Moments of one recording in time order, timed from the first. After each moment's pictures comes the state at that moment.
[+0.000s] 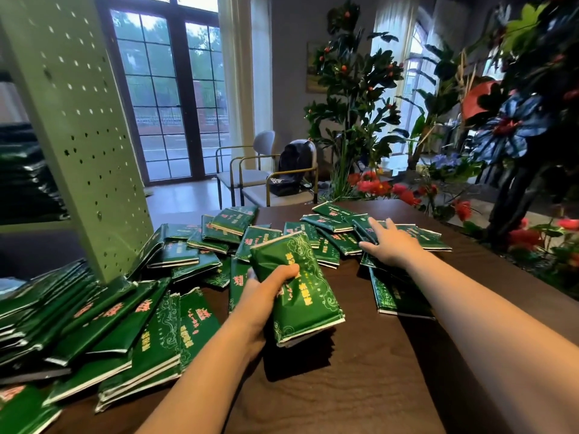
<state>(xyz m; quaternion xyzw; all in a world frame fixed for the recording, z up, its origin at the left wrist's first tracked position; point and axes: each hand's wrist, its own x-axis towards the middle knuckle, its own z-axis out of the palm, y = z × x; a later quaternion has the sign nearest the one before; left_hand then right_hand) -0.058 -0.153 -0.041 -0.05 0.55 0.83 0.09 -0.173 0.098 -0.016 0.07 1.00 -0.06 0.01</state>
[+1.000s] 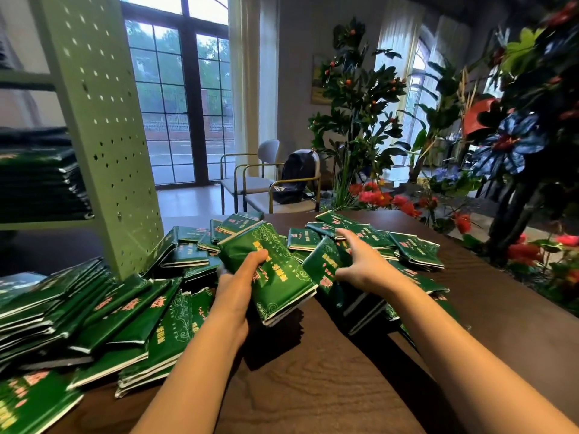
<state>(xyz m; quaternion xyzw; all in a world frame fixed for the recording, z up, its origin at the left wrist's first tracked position) -0.065 -0.183 -0.035 -0.09 0.52 0.85 -0.02 -0.098 0.023 0.004 -0.07 0.94 -0.34 -0.03</state>
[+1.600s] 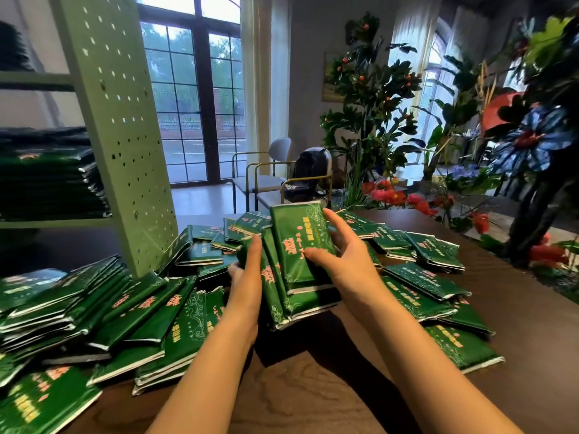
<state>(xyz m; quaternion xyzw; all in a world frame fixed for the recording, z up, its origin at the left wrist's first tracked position) -0.092 -0.196 -0.057 -0.10 0.57 0.82 -0.02 -0.065 -0.038 0.004 -0.15 0.69 -0.70 -0.10</state>
